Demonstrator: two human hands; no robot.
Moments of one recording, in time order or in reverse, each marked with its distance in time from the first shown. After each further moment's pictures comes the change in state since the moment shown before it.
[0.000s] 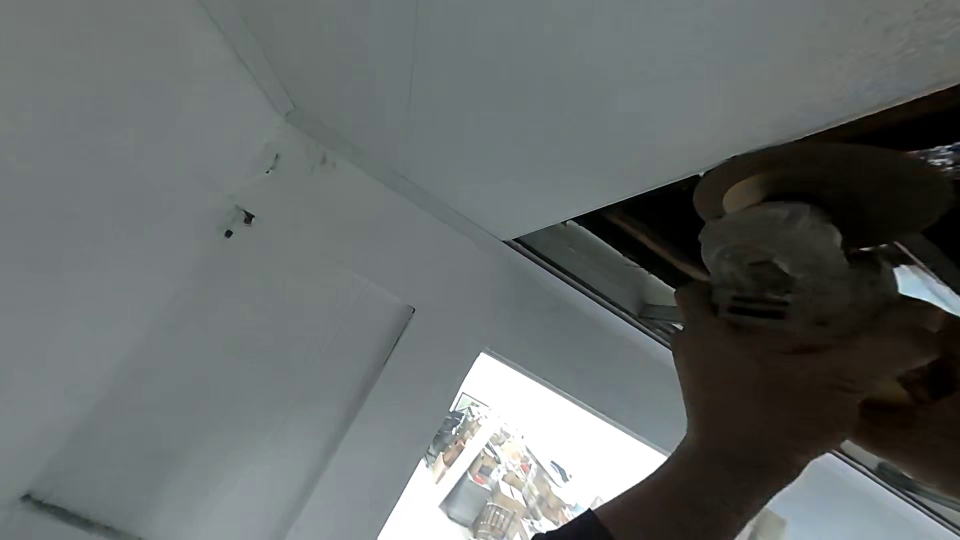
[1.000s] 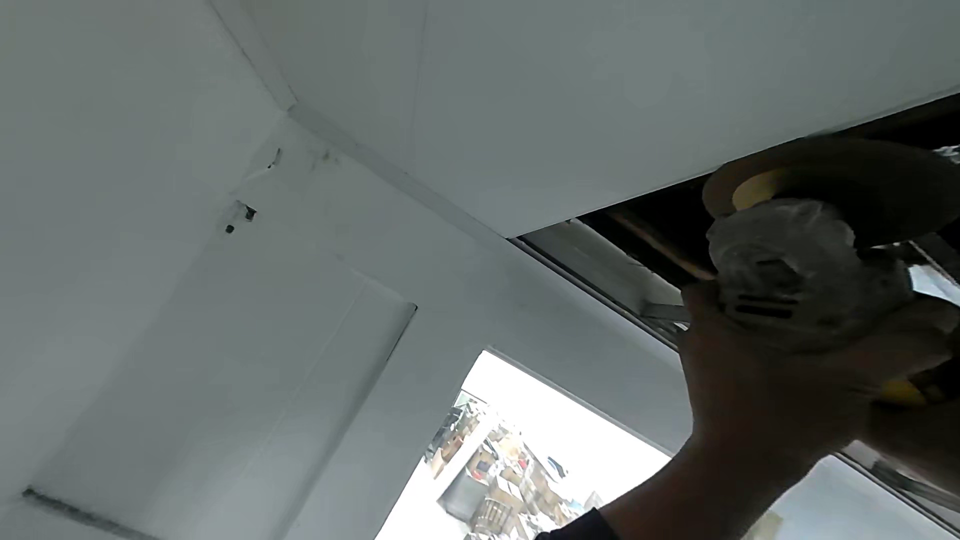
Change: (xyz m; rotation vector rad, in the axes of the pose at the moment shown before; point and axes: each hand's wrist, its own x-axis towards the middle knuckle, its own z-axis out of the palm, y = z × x) left_hand 0.001 0.009 -0.004 -0.051 -0.030 -0.052; right_hand 0.001 -0.015 -0.005 -0.033 -0.040 0.102
